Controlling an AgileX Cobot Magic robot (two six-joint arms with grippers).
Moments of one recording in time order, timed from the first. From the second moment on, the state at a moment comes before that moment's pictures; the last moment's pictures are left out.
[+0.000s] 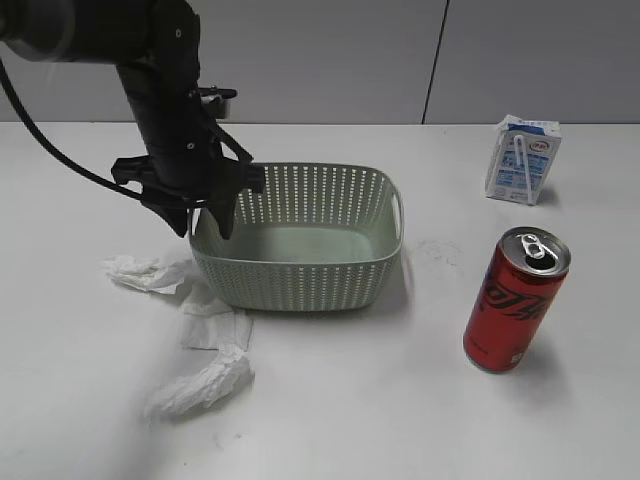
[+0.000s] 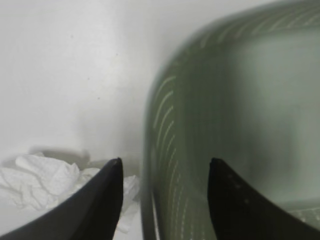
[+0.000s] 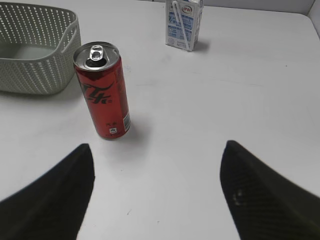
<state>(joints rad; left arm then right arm) -0.48 2.12 -1.63 -0.14 1.05 -0.21 0.08 0.00 -0.42 0.10 0.95 -0.09</state>
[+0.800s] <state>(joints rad) -0.48 2.15 -1.63 -0.14 1.03 -0.23 0.08 0.00 -0.42 0.10 0.95 -0.09</state>
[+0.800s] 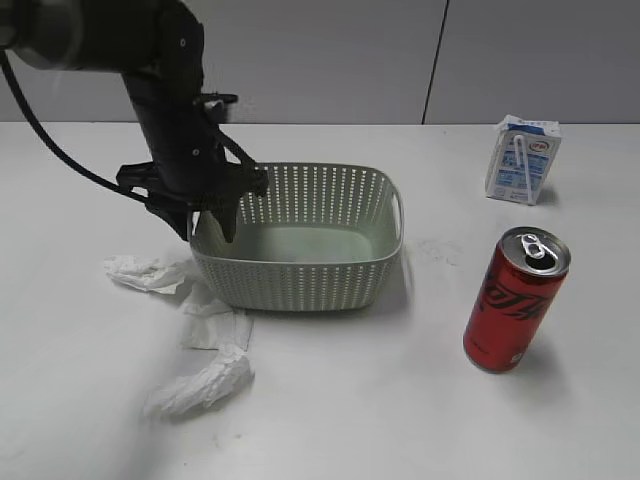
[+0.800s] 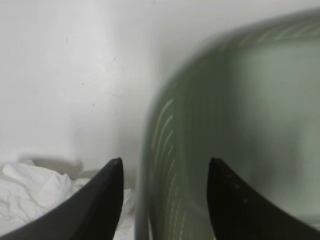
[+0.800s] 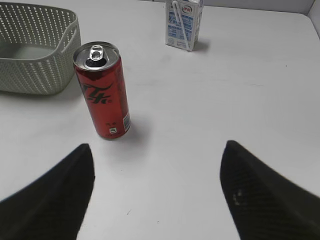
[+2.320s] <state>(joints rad) -0.46 1.88 -1.36 -0.17 0.94 -0.34 0.08 0.69 -0.73 0.33 1.04 -0.14</state>
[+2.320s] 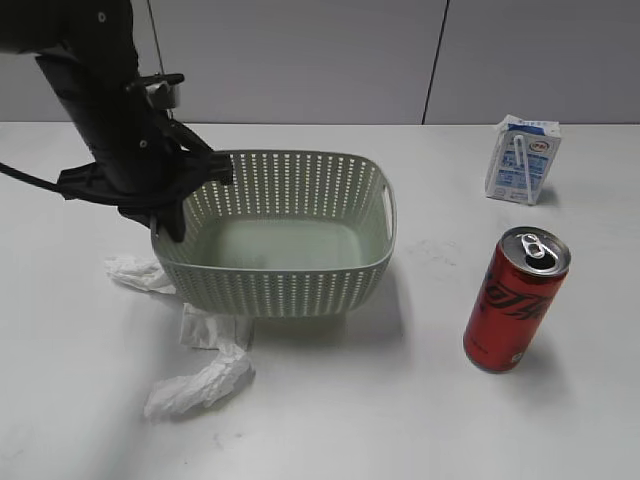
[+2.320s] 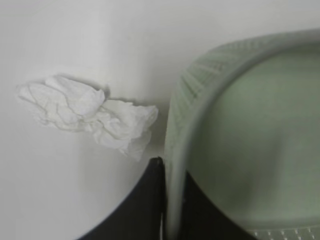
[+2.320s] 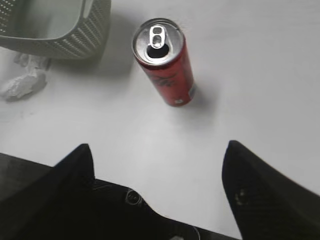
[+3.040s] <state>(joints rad) -0.46 1.88 -1.36 -0.16 0.91 -0.32 0.39 1.33 -0.91 0.08 0.82 0.11</state>
